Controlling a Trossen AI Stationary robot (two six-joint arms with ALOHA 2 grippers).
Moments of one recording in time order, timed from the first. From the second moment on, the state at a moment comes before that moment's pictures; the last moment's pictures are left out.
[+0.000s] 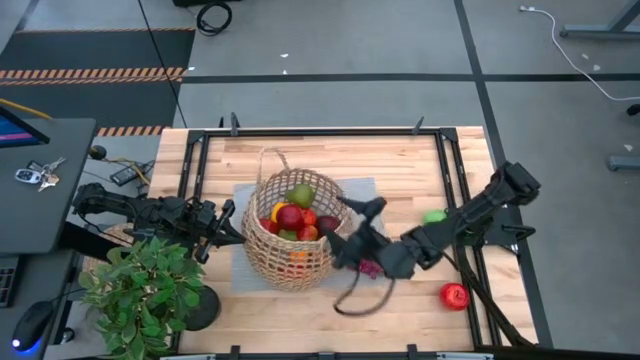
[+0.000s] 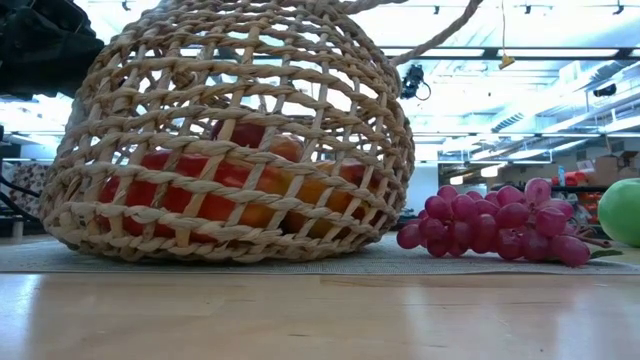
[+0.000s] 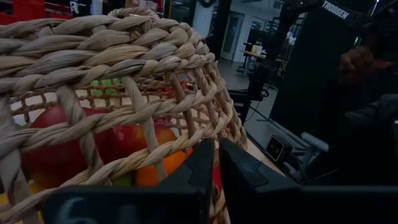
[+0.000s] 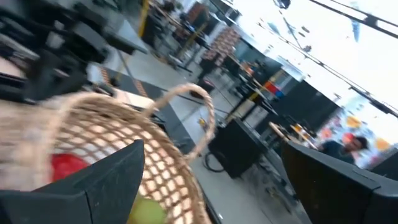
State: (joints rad) left arm -0.24 0.10 0.01 0.10 0.08 -0.20; right arm 0.53 1.63 1.32 0.18 1.23 -0.49
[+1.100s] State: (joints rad) left arm -0.24 0.10 0.01 0.10 0.08 -0.20; right arm 0.86 1.63 1.32 -1.55 0.37 1.49
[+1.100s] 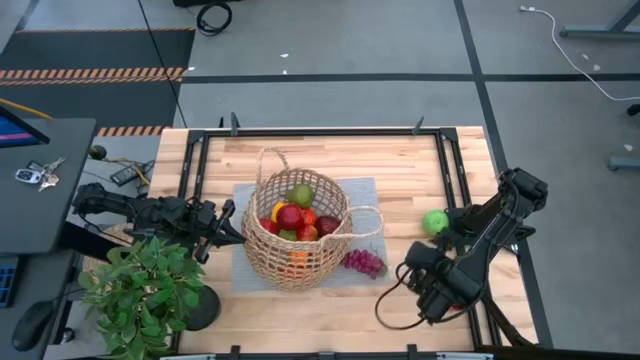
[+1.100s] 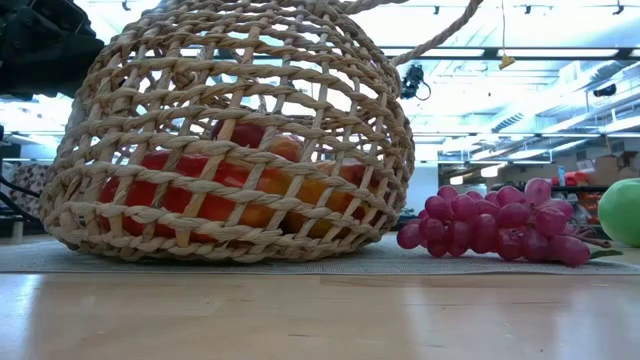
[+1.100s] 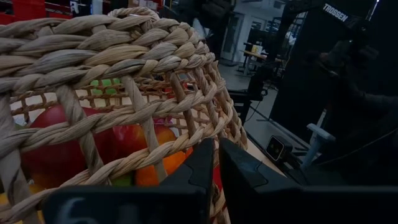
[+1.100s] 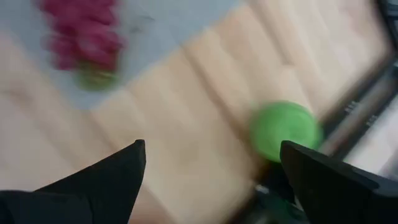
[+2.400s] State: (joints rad) left arm -0.24 0.10 0.01 0.11 0.08 -0.20; right arm 0.48 1.25 0.82 -1.39 0.30 1.37
